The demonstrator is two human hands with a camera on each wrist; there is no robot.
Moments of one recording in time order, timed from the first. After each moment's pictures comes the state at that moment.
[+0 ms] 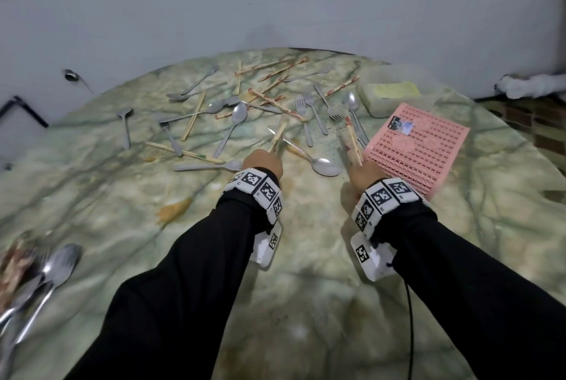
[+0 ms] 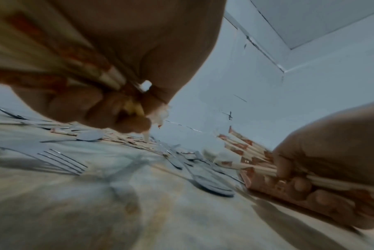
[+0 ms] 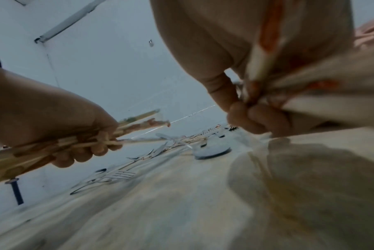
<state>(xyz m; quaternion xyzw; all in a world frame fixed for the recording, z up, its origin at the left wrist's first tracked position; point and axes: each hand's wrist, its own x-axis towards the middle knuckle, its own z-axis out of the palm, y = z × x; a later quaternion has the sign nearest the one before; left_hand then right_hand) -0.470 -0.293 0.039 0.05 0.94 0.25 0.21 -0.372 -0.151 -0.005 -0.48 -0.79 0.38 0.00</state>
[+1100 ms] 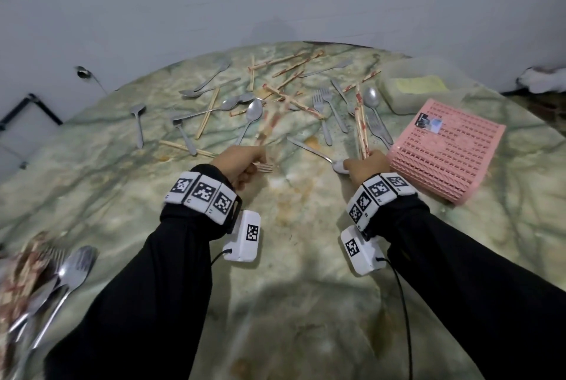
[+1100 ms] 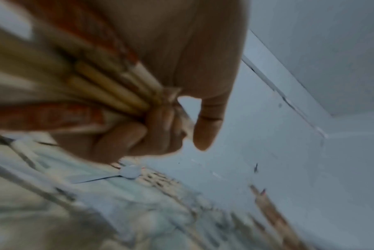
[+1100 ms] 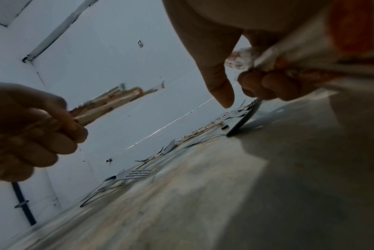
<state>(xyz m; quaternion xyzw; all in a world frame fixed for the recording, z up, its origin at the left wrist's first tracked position) -0.525 -0.356 0.037 0.04 0.82 0.44 0.36 -0.406 -0.173 -0.009 -0.51 -0.70 0.49 0.12</state>
